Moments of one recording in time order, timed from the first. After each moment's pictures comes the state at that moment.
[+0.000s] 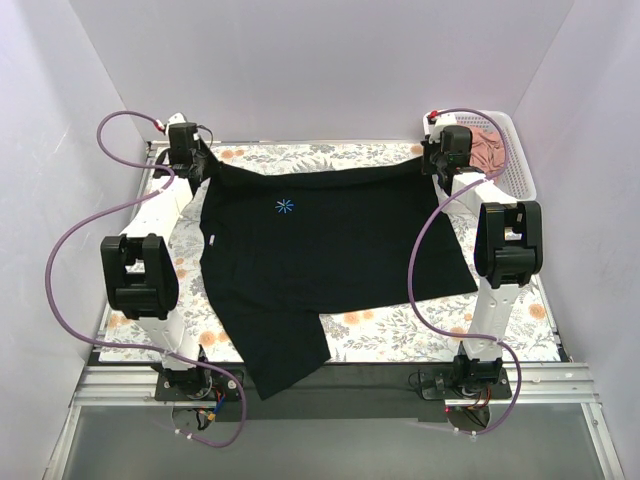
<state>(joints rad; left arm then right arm) -0.02 1.80 1.48 -0.23 -0.09 -0.54 0.08 2.02 1.48 0.10 -0.07 -0.06</state>
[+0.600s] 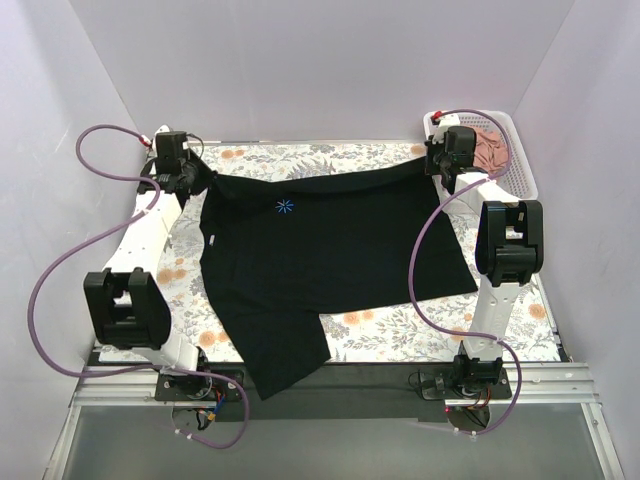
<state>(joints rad) -0.01 1.59 1.38 -0.42 -0.05 -0.69 0.06 2.04 1.49 0.10 -0.10 -0.06</state>
